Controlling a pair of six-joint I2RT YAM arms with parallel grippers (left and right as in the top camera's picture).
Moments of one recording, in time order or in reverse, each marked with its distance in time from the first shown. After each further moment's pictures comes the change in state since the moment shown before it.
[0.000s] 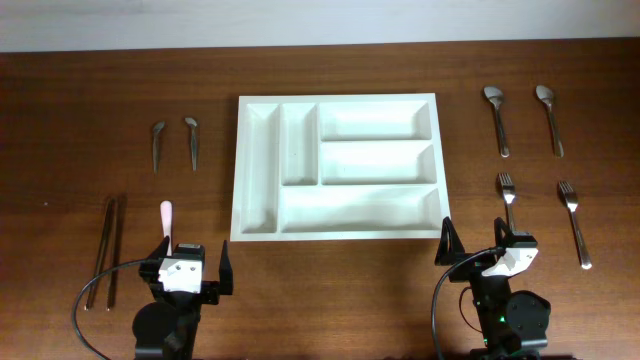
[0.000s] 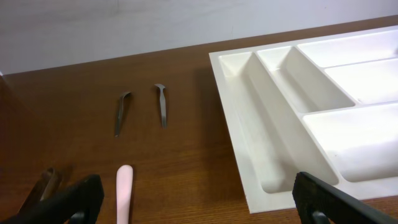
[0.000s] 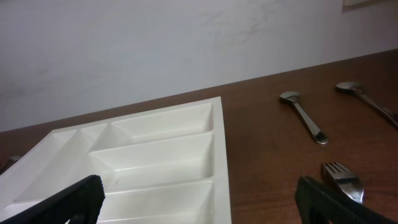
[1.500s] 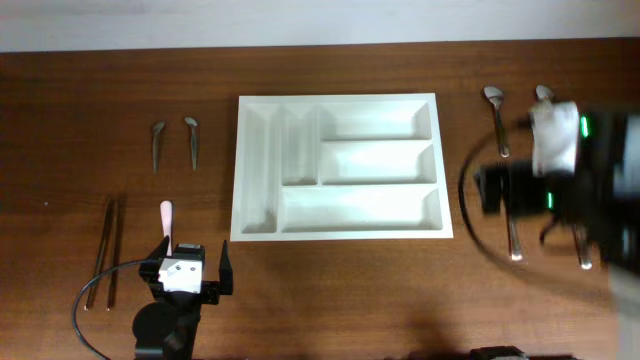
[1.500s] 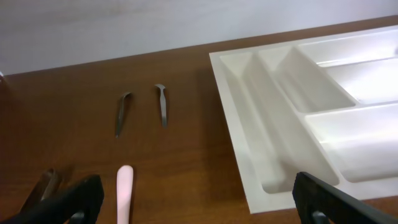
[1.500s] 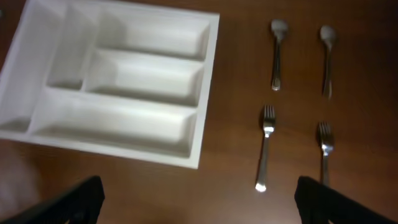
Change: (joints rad) left arm 0.000 -0.002 -0.002 0.001 -0.001 0.003; right arm 0.000 1.277 1.809 -1.404 -0.022 -0.332
